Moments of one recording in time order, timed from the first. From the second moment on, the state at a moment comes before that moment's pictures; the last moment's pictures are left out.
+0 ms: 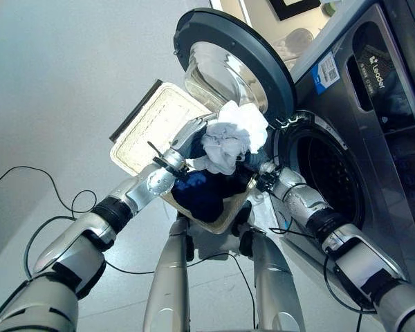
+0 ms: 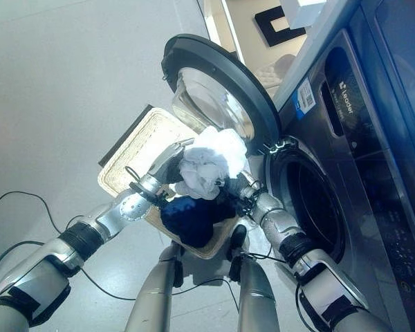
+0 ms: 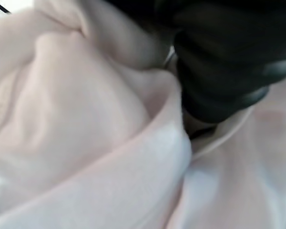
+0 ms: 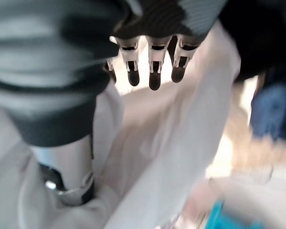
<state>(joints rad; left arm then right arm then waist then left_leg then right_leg) -0.86 0.60 -0.73 0.54 0.27 -0.54 0.42 -0.77 -0.37 0.52 0.64 0.93 -0.07 0.48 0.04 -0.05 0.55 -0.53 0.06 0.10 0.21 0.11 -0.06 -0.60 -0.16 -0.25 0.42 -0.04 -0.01</state>
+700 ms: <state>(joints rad) -0.94 0.56 -0.73 0.65 0.28 -0.62 0.38 -0.75 -0.38 0.52 0.64 1.19 -0.06 0.74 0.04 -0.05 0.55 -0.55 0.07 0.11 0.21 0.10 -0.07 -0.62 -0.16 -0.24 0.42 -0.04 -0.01</state>
